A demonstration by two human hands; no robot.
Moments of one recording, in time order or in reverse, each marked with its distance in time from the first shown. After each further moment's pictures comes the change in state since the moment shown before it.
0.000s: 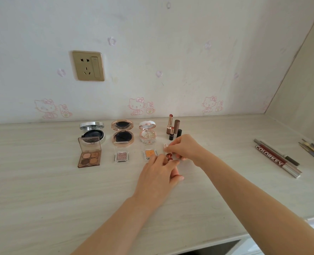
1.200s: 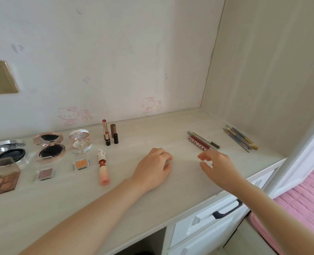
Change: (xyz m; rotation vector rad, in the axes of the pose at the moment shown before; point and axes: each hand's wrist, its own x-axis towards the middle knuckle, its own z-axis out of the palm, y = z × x) left_hand 0.082 0.123 0.073 -0.232 -0.152 0.265; right_hand -0.134 0.169 -0.171 -0.484 0.474 -0.167
